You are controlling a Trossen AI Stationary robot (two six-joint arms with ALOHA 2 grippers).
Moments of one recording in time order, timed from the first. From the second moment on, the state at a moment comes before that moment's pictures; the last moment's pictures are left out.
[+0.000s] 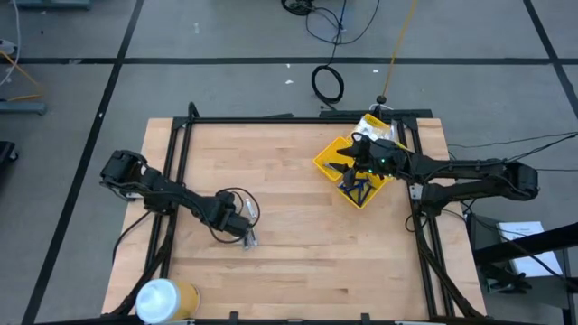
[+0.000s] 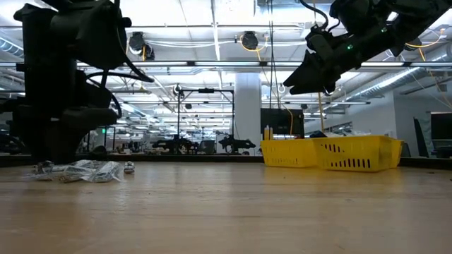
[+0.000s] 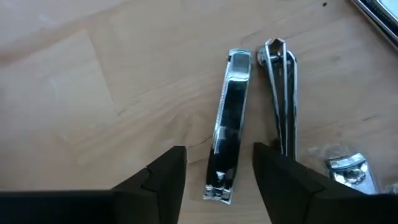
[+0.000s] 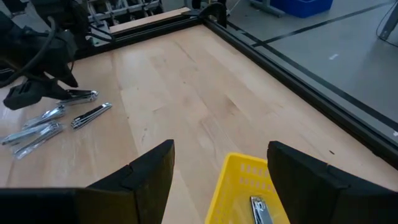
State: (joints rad) left arm -0.32 1.62 0.80 -0.92 -0.16 -1.57; right arm -0.31 1.04 0.52 0.14 0.07 0.14
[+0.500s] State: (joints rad) left arm -0.31 1.62 0.79 -0.84 -0.16 -1.41; right arm -0.31 1.04 0.52 0.14 0.07 0.15
